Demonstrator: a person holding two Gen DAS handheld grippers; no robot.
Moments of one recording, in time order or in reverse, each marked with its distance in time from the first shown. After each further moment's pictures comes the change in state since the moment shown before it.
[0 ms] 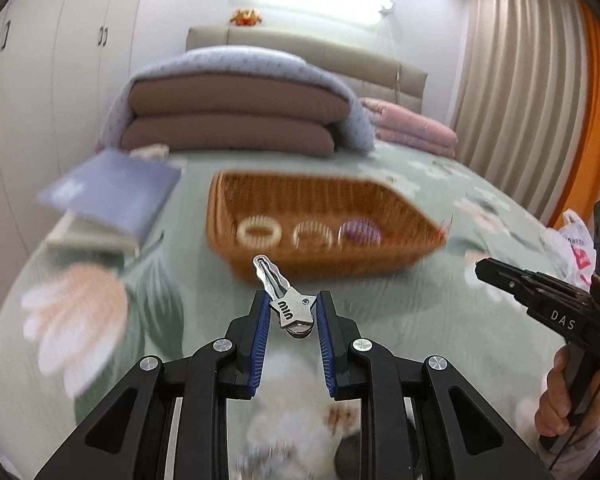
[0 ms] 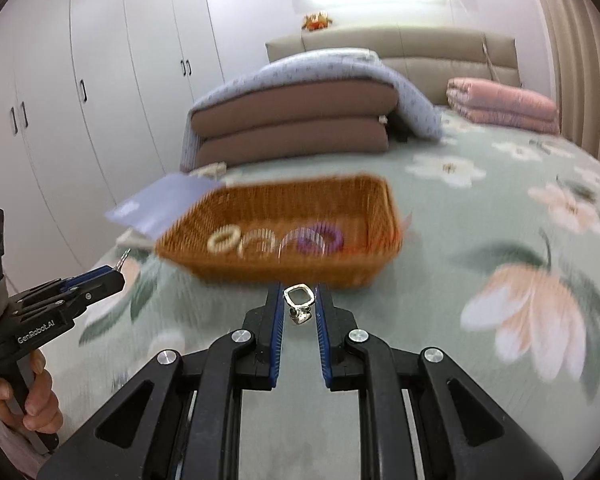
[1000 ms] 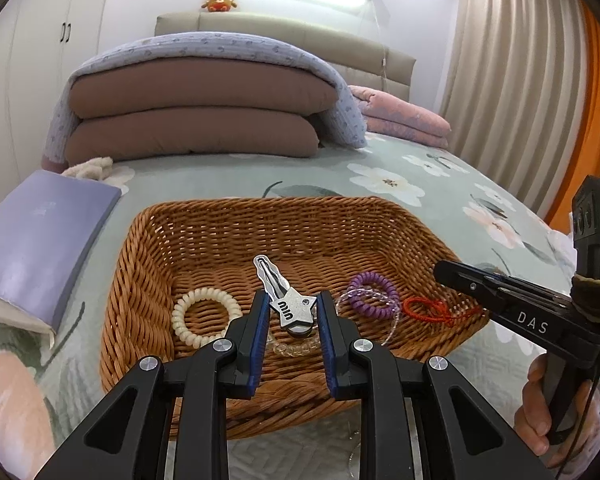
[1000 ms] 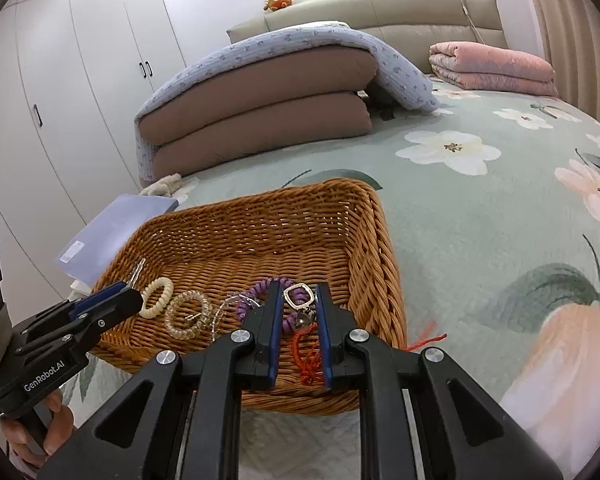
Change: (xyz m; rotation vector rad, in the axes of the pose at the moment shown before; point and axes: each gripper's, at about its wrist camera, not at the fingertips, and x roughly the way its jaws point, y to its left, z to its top) left arm 0.134 -0.011 0.056 0.032 0.062 -0.065; right arm 0.125 -0.055 0.038 0.126 0.085 -0.015
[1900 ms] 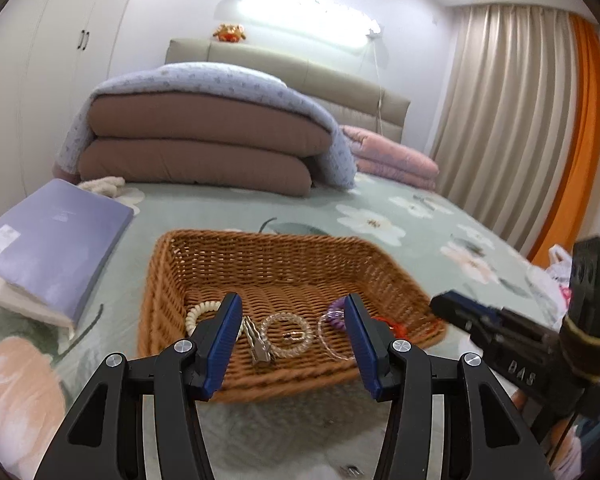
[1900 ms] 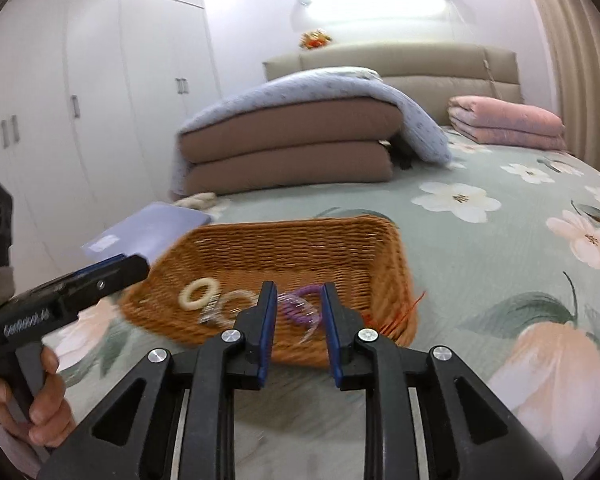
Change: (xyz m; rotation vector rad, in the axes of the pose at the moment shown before) left arm -0.069 0.005 -0.008 -0.070 -0.149 -0.052; right arm -0.070 0.040 -0.027 -0.131 -0.159 0.038
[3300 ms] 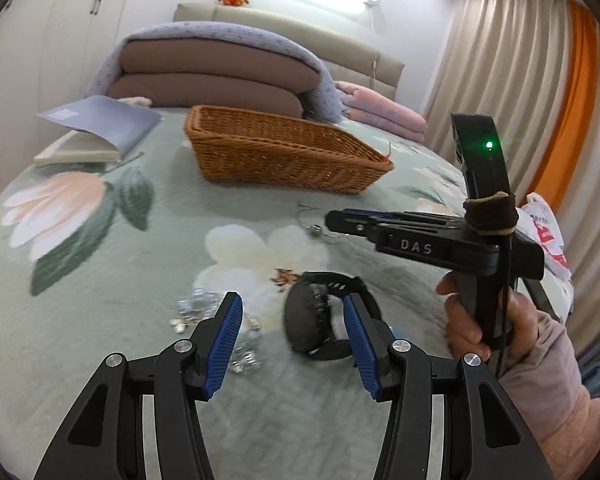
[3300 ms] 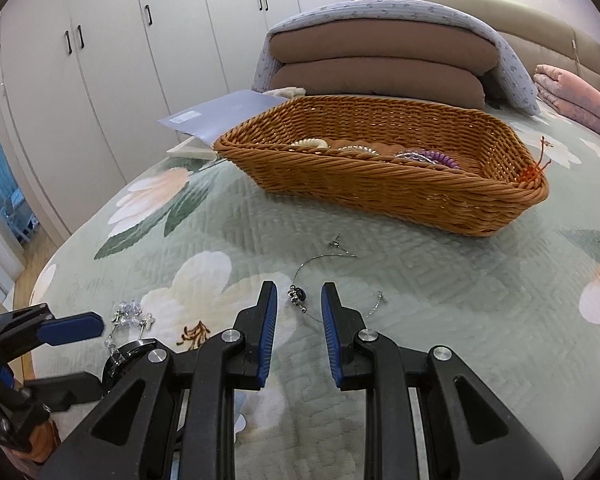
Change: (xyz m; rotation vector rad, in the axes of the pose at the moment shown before) left arm -0.112 -0.018 -0.150 -0.016 0.160 -0.008; right arm 0.015 0.057 -0.086 -0.165 0.285 0.222
